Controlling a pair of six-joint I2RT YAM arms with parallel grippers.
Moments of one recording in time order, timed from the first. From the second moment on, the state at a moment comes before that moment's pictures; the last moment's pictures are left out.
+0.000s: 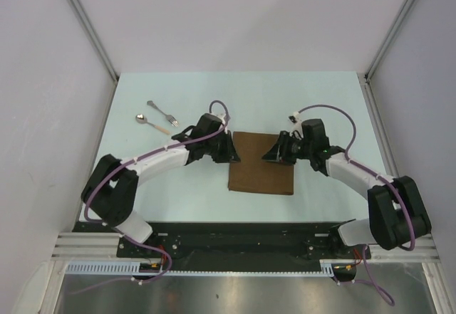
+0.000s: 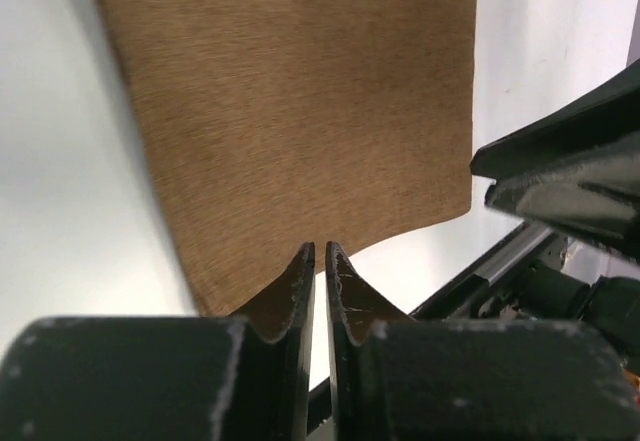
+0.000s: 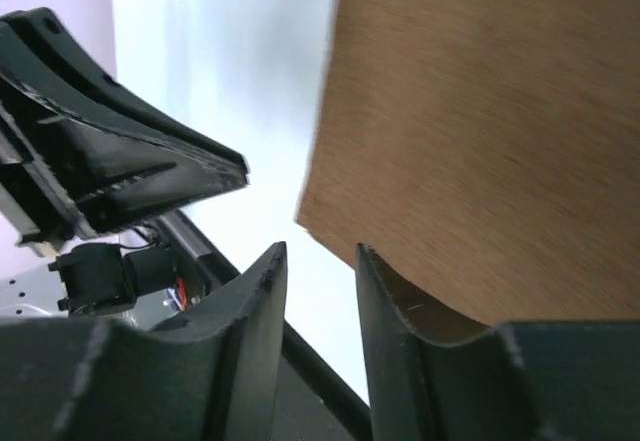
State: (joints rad) left arm -0.64 1.55 0.98 -0.24 0.27 -0.69; right arm 0.39 1.39 0.74 -0.01 -0.56 0.67
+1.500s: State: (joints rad) left arm -0.47 1.93 1.16 0.04 0.42 -0.79; right arm -0.03 1.74 0.77 0.26 -0.73 0.78
